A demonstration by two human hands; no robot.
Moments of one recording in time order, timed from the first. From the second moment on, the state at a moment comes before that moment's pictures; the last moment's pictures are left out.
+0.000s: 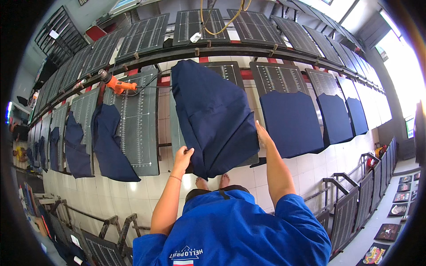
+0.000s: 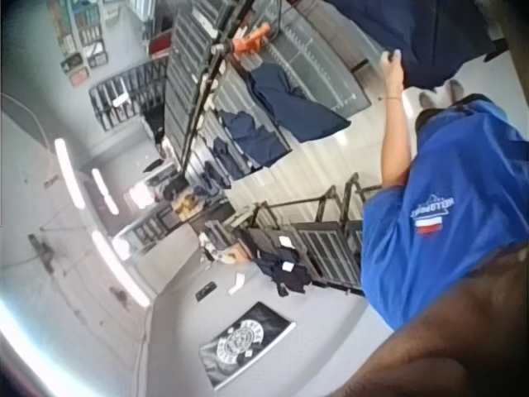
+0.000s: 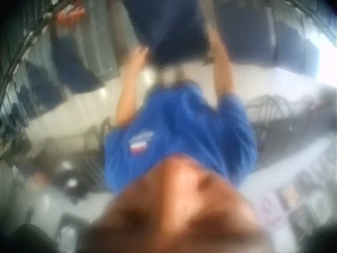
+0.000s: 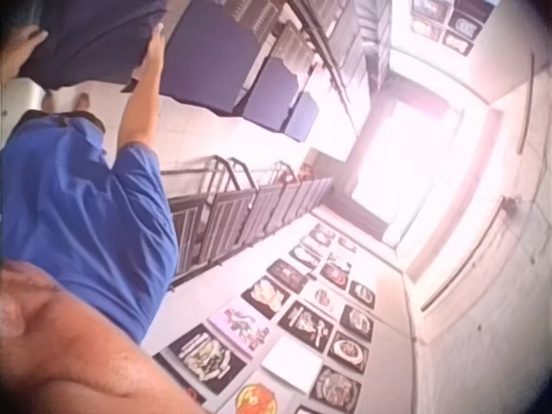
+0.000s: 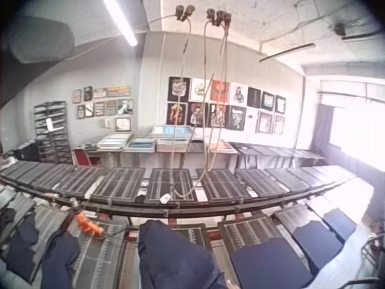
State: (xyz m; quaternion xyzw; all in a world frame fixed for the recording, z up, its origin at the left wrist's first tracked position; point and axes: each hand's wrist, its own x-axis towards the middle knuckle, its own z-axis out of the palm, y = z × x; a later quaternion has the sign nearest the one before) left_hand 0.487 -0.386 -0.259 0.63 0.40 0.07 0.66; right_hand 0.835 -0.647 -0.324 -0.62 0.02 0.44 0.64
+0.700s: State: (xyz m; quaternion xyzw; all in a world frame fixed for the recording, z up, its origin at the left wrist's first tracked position) left_hand 0.368 -0.370 -0.263 0.40 0.48 0.15 0.77; right_hand 0.692 -0.650 -0.234 -0.90 -0.33 -0.03 0.28
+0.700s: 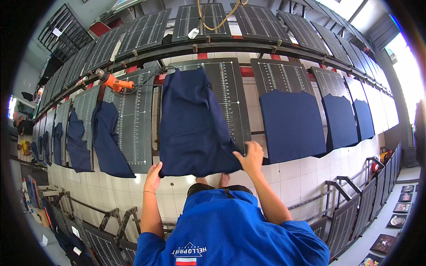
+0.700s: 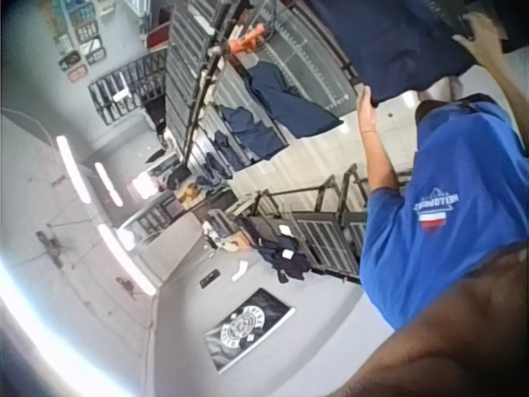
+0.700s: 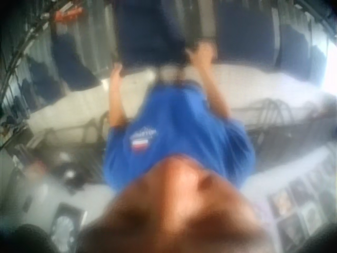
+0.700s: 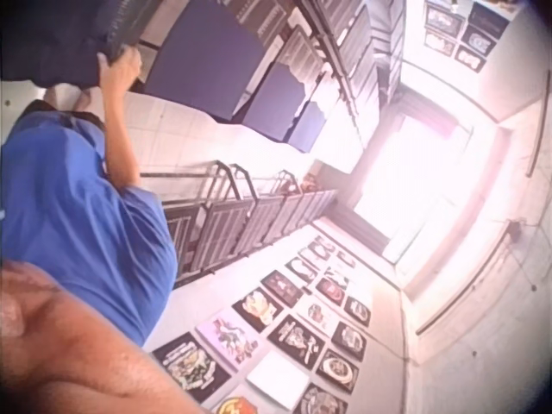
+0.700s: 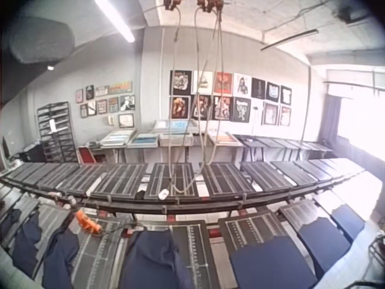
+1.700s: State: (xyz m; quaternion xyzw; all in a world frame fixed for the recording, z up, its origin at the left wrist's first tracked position) left_hand 0.345 -0.361 -0.265 0.54 0.43 -0.01 0.73; right_hand 0.719 -0.747 -0.260 -0.77 0.04 0.45 0.45
